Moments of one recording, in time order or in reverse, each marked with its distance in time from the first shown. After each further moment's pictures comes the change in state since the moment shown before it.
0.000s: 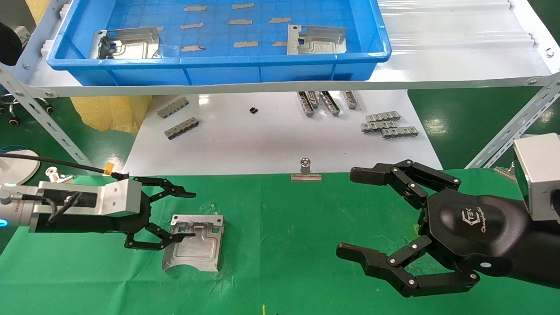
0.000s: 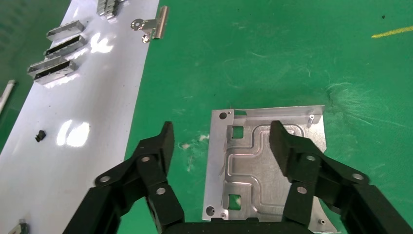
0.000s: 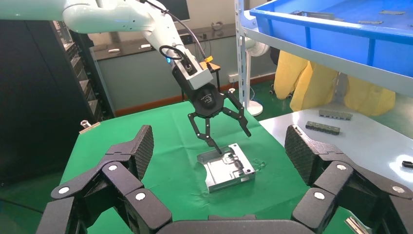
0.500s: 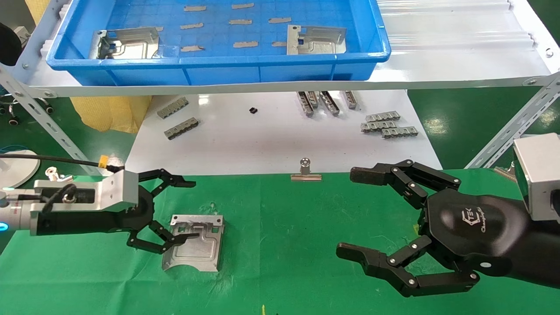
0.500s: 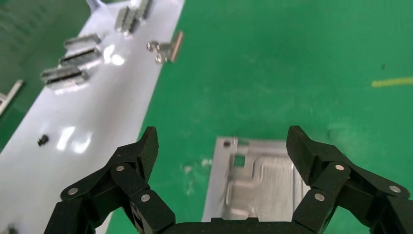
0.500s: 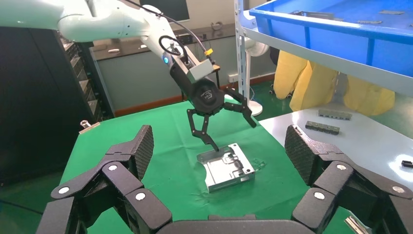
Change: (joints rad) left arm 0.108 -0.061 -0.082 -0.205 -0.089 -0.016 -0.154; right arm 0.000 0.000 0.000 0.000 0.000 0.000 0.000
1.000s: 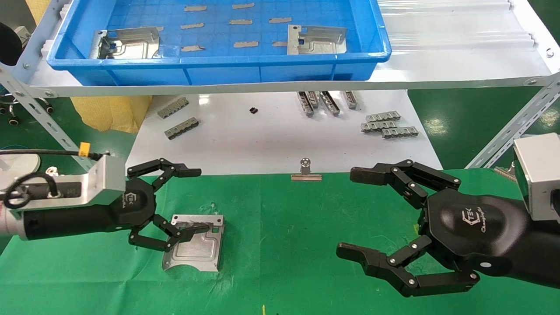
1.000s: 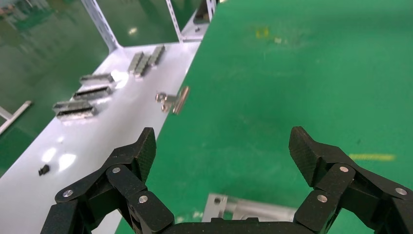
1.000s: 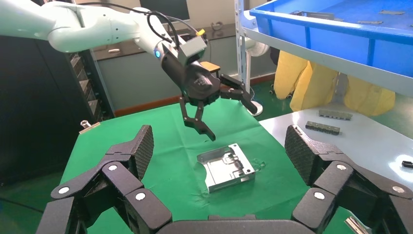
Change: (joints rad) left arm 0.164 -0.092 -0.125 -0.308 -0.135 -0.022 -0.241; right arm 0.000 0.000 0.000 0.000 0.000 0.000 0.000
